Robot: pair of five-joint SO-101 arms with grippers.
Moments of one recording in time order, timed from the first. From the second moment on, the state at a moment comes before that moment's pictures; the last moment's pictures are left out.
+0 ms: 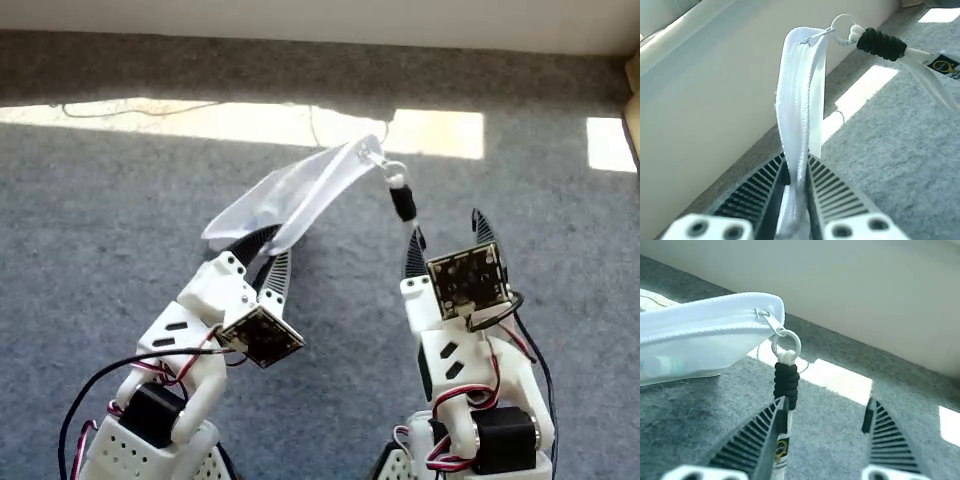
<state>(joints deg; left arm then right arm) 23.3 -96.3 83.7 33.1 -28.4 -7.9 -91.3 60.1 53.9 19.3</state>
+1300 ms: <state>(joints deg) 24.2 -97.6 69.6 55.3 -9.3 -7.9 -91.3 60.1 52.0 19.3</state>
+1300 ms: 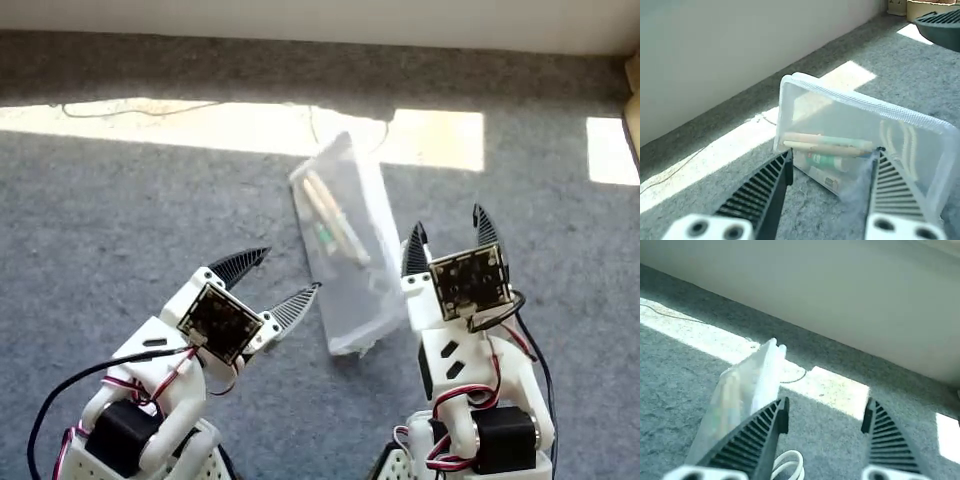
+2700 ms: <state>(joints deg) 14.8 -97.6 69.3 43.1 -0.2 -7.9 -91.3 58.3 54.5 19.3</state>
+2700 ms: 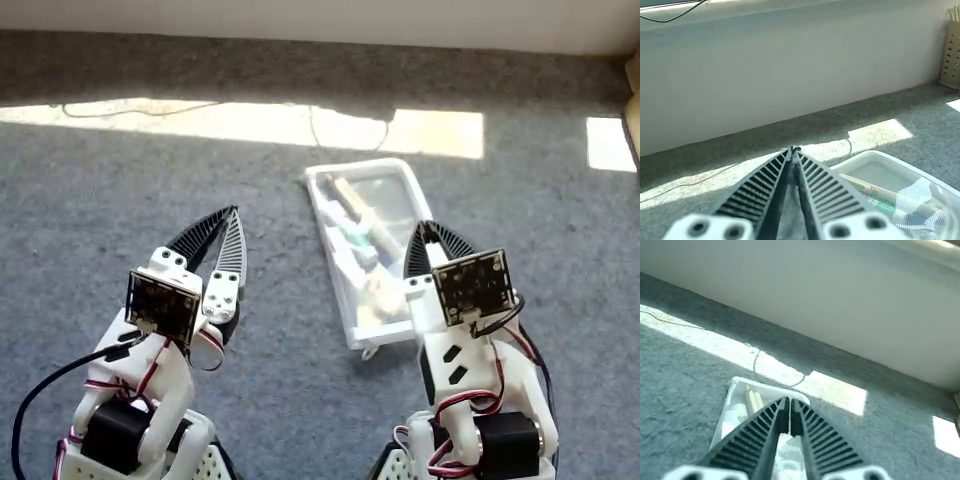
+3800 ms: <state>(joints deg) -3.3 -96.9 96.1 42.9 -0.2 -2.2 -91.0 91.3 54.5 5.3</state>
